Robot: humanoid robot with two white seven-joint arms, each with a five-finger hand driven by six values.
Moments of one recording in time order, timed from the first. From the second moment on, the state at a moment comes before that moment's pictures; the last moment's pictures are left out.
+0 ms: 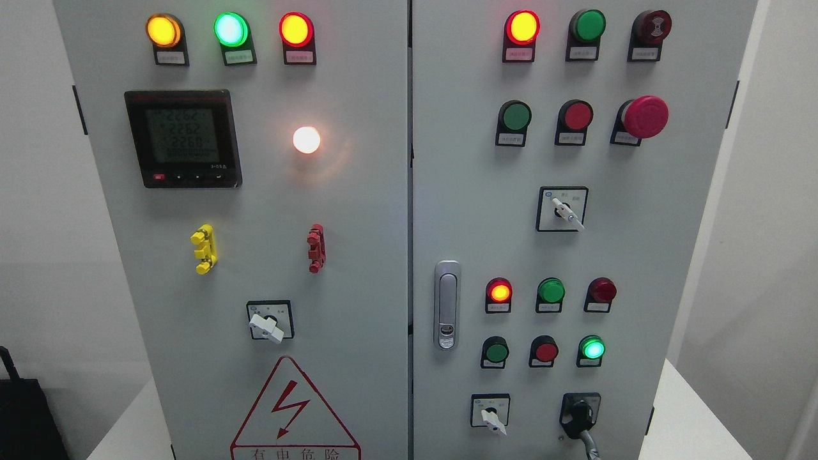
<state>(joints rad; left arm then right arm) 0.03 -0.08 -0.01 -0.09 0.03 -0.03 -0.03 0.05 0.11 0.13 -1.83 -0.09 -0.01 -0.18</state>
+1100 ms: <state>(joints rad) 0.03 -0.08 -0.01 -0.09 0.03 -0.03 -0.03 0.05 0.10 0.13 -1.83 -0.09 -0.01 -0.18</state>
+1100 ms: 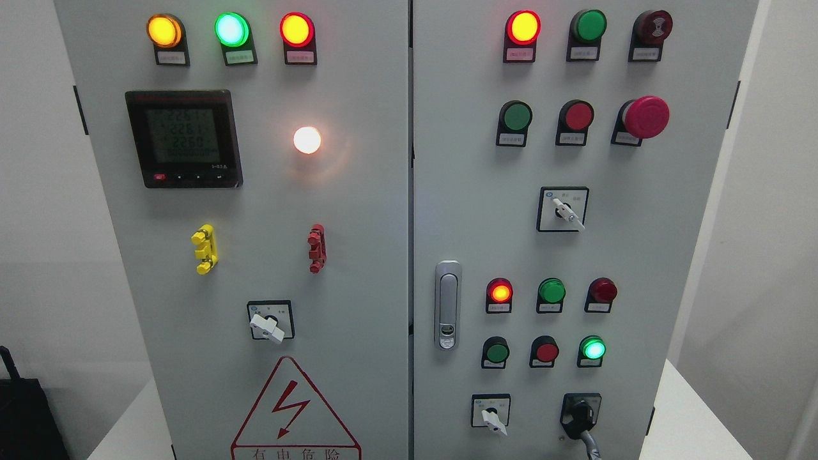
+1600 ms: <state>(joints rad) 0.03 -0.08 -0.01 -0.09 0.03 -0.03 -0.03 0.06 0.09 0.12 -1.83 -0.09 -0.01 -0.18</state>
